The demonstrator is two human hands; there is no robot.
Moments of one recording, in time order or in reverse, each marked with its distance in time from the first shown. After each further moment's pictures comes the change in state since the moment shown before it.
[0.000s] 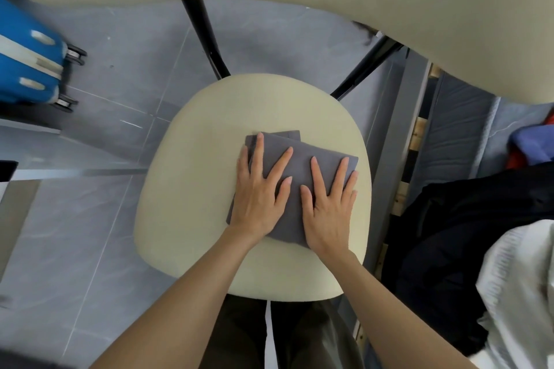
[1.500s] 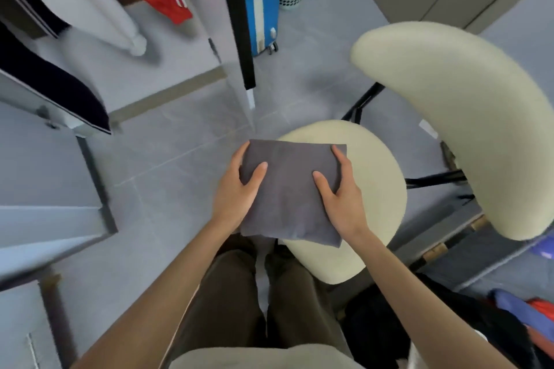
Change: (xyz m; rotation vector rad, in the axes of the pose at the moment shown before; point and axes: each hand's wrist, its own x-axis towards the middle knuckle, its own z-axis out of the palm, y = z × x) left_hand -0.236 0.021 -0.207 -0.909 0.635 -0.868; right_hand -0.115 -0.163 -0.147 0.344 -0.495 -0.584
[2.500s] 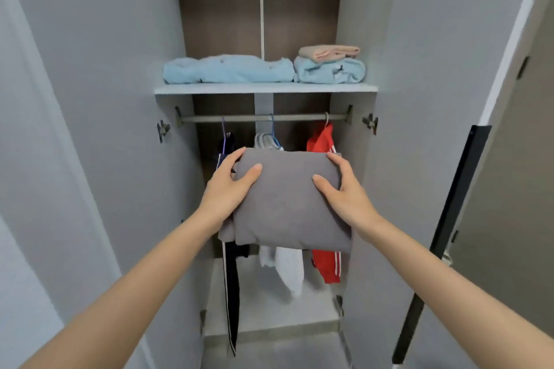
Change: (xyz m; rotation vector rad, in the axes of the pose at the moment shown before) left_hand -0.107 0.273 -0.546 -0.133 0.565 0.572; right_hand -0.068 -0.587 0.150 0.082 -0.175 -0.900
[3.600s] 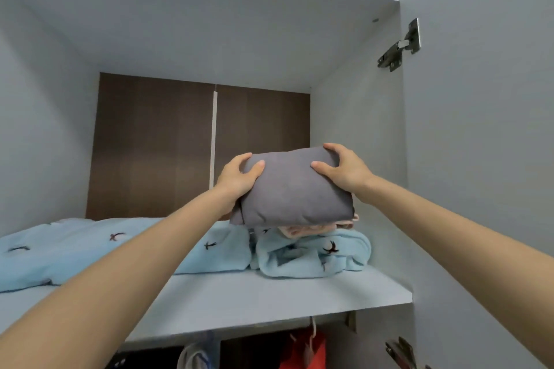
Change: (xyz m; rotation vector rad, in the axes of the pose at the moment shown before) left_hand 0.581 0.134 0.128 -0.058 0.032 0.301; right_hand 0.579 -0.030 -0.136 -0.376 0.279 -0.226
